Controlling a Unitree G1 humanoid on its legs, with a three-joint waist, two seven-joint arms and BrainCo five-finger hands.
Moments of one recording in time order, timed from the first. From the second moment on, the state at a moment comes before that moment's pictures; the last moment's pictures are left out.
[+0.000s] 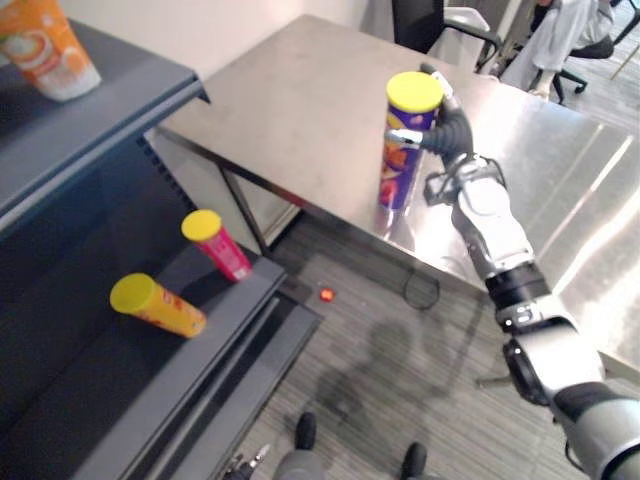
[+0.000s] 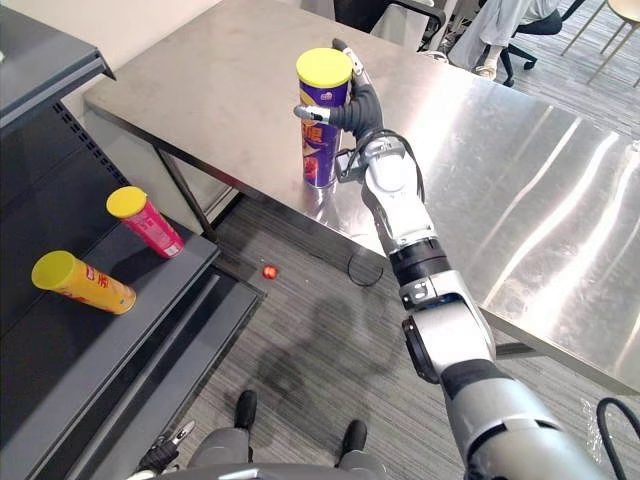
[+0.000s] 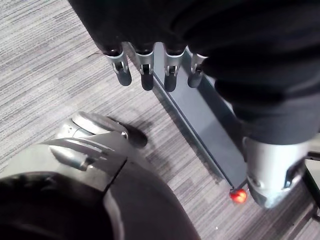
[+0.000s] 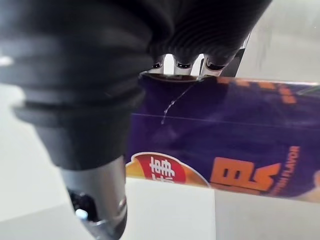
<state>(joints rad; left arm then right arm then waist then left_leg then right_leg) 0.16 0.11 0.24 1.02 -0.23 -0.10 0.00 -1.03 -0.27 0.16 0.57 0.27 -0.09 -0.04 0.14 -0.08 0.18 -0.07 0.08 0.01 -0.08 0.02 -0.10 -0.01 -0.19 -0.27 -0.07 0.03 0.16</state>
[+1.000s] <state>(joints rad) 0.15 0.11 0.19 0.99 -0.27 -0.10 0.02 -1.00 -0.27 0.05 0.67 0.24 -0.11 -0.06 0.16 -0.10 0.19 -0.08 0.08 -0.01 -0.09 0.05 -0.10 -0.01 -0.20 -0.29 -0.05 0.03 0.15</state>
